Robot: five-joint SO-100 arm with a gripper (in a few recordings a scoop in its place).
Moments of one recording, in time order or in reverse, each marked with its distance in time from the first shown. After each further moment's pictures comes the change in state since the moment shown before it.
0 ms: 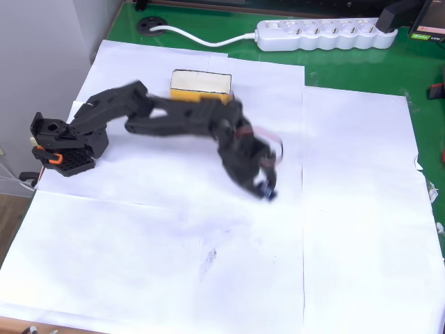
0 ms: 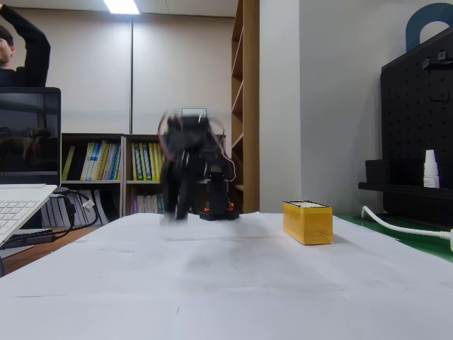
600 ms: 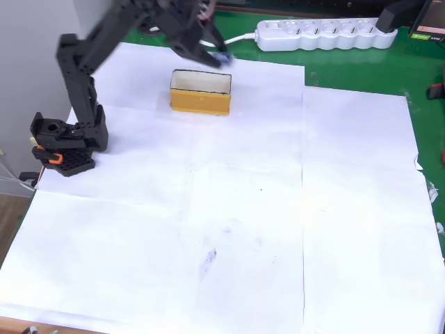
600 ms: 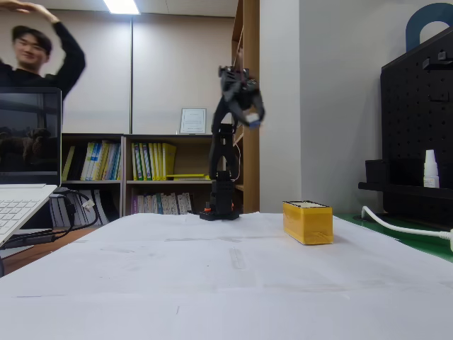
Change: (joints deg) arm -31.8 -48.6 -33.0 18.6 -1.3
